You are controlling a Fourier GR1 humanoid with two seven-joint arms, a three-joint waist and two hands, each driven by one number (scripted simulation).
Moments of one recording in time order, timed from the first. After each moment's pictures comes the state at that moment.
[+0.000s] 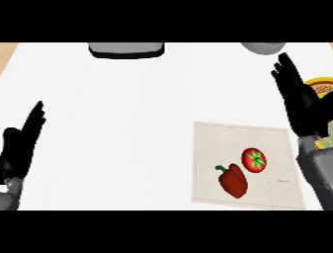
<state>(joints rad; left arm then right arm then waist) -0.09 0.54 -0.22 -1.38 0.21 0.34 0.10 -0.36 -0.39 0.14 -1.40 -0.25 -0.22 0.05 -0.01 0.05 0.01</state>
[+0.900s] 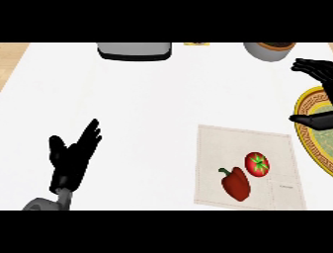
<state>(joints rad) -0.06 0.29 -0.31 -1.37 0.34 0.24 0.13 -0.52 -0.60 0.03 -0.91 -0.24 0.42 -0.67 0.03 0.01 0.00</state>
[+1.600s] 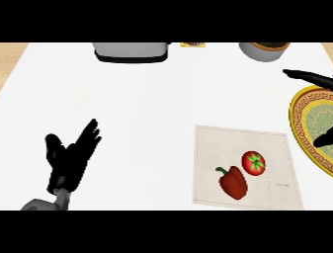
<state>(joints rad) -0.04 0.29 -0.29 -1.40 0.34 0.22 0.18 -0.57 -0.81 0.29 -0.96 0.14 0.42 -0.73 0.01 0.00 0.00</state>
